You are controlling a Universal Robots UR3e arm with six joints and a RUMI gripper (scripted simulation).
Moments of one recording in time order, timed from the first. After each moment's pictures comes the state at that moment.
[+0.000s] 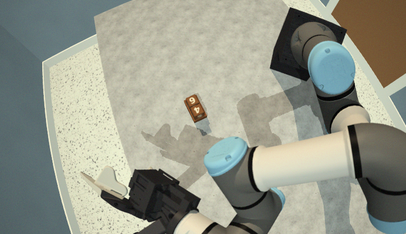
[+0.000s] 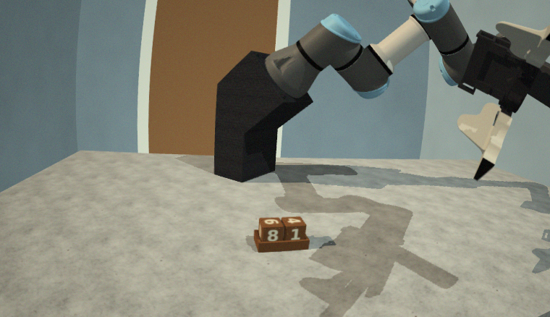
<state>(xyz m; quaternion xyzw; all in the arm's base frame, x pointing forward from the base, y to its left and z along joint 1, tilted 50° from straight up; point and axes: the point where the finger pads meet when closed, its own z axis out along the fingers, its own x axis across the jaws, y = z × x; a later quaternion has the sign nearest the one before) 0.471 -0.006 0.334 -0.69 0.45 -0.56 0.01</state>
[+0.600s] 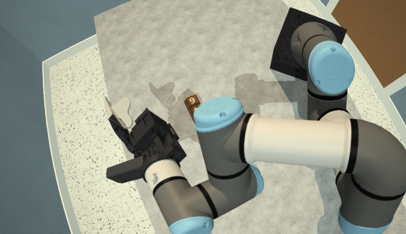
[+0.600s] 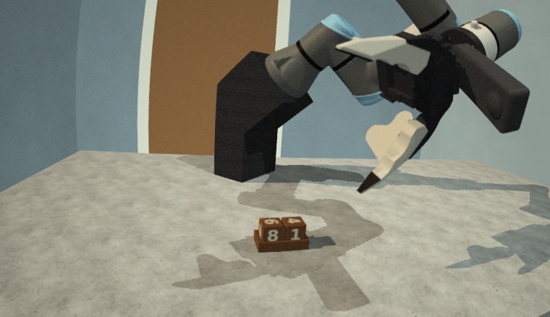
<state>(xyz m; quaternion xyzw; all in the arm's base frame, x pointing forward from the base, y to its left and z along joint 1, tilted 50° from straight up) 0.451 -0.074 0.196 -0.71 0.60 -0.37 0.01</state>
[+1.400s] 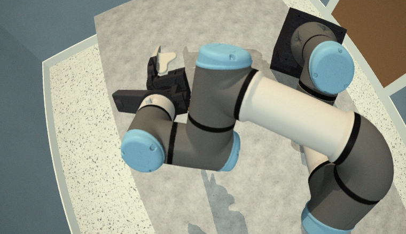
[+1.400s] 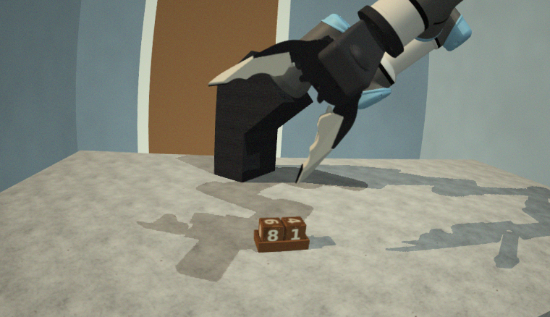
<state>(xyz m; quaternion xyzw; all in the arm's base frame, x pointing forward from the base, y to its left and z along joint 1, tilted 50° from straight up) 0.375 -0.097 0.076 -0.60 0.79 -0.11 0.07</state>
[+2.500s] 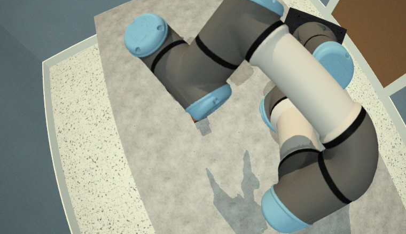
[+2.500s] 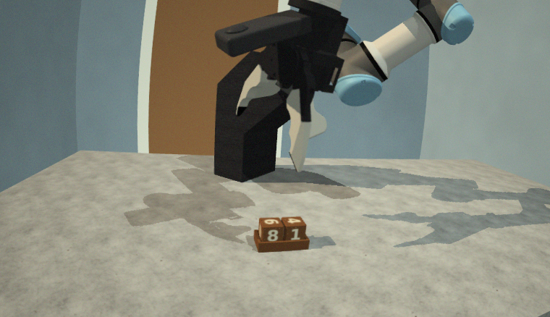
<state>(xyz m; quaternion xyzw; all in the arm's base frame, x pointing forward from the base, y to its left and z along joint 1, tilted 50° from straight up) 0.323 -0.058 0.042 -0.26 0.92 0.19 0.20</state>
